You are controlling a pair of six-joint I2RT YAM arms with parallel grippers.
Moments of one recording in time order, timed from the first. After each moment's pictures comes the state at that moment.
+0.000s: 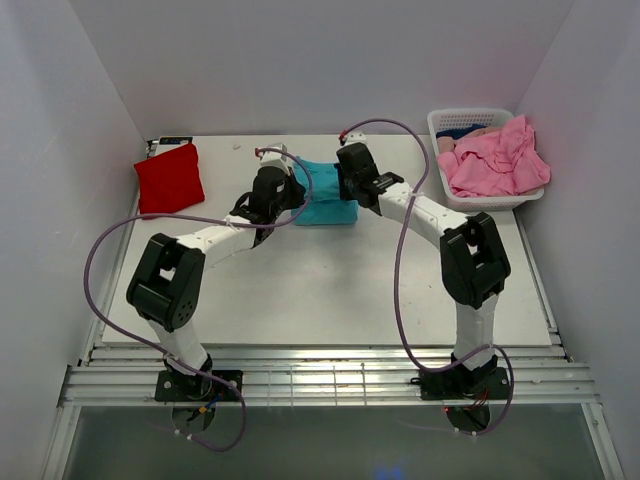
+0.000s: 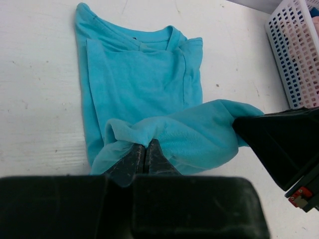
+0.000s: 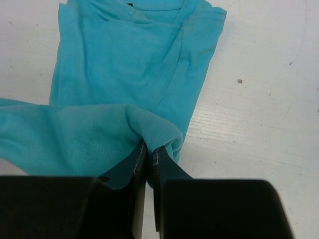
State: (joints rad) left arm -0.49 1.73 1.09 0.30 -0.14 -0.49; right arm 0.62 1.95 1.56 -0.27 0.30 0.24
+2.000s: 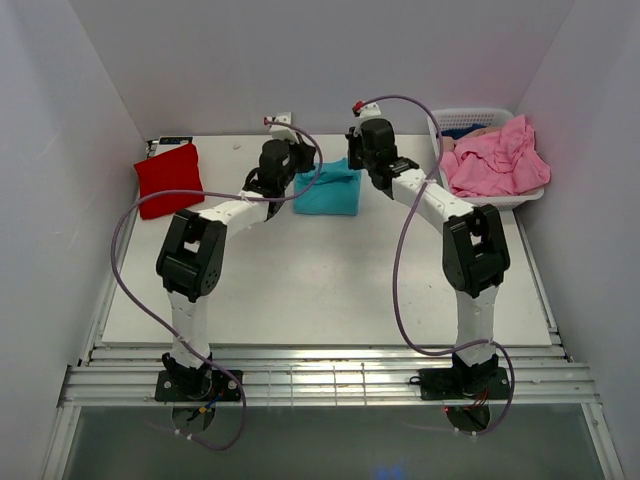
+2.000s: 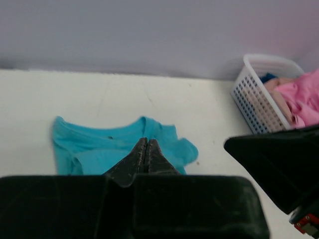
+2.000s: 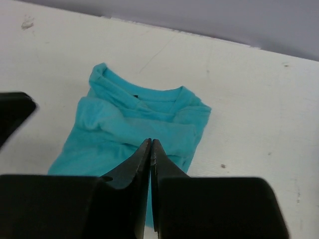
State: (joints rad) left arm -0.43 2.02 1.46 0.50 -0.07 -0.38; right arm 0.48 2.03 1.69 -0.01 0.16 0.12
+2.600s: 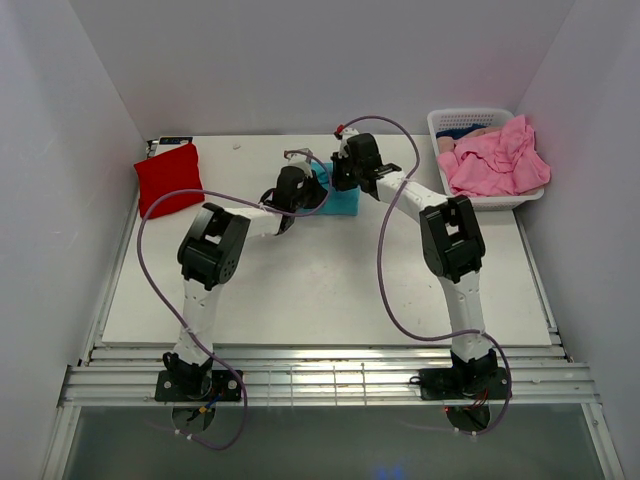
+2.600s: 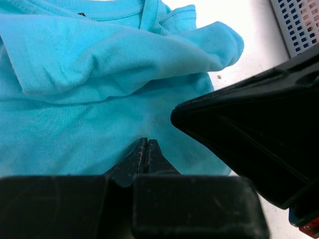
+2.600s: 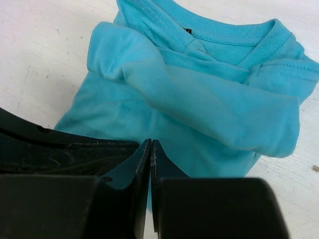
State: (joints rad) left arm -0.48 2.20 1.38 0.45 0.09 -0.50; right arm 0.49 2.23 1.77 -0.14 -0.15 0.18
